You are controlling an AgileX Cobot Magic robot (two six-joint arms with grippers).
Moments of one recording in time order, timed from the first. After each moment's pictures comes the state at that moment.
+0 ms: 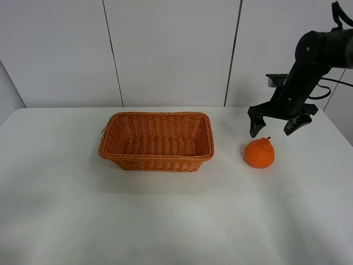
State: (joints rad) left arm -0.03 -0.01 -0.49 -0.02 1.06 0.10; right arm 0.09 2.00 -1.54 0.07 1.03 -0.02
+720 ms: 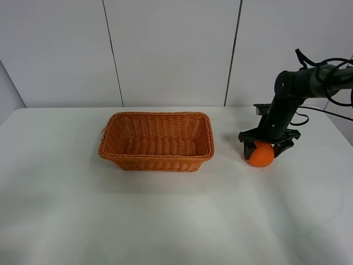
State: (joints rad) left arm -0.03 -0.01 -0.49 -0.02 1.06 0.10; right arm 0.09 2.20 -1.54 0.07 0.94 -0.02
